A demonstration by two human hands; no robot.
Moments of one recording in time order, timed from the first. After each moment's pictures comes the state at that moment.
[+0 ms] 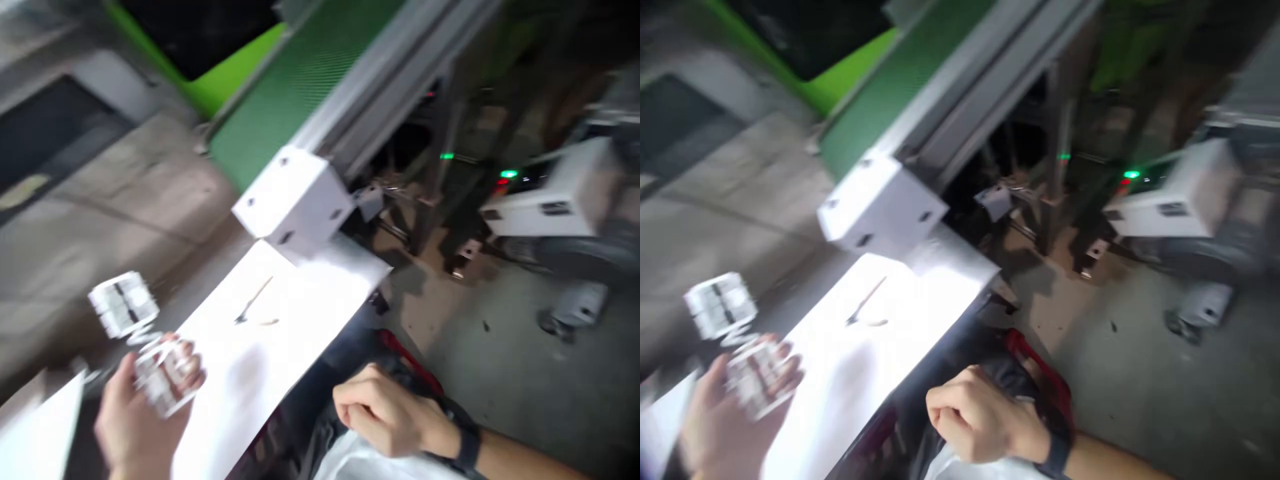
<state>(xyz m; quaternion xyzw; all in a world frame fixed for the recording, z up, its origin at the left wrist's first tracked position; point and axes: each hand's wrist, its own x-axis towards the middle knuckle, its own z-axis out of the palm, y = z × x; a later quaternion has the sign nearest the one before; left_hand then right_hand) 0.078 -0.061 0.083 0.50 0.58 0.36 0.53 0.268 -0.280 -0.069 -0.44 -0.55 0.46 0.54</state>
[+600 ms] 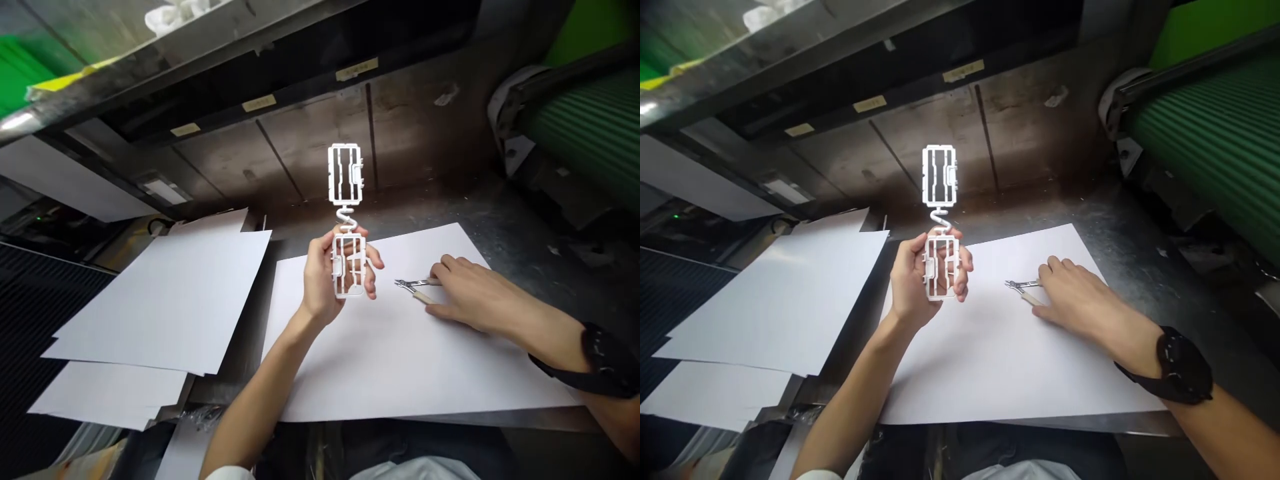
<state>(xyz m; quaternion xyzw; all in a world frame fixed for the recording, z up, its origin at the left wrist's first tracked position) -0.015 -0.001 0.065 0.45 0.28 0.47 0.71 0.248 -0.023 -0.012 -0.58 -0.81 0.10 0.00</state>
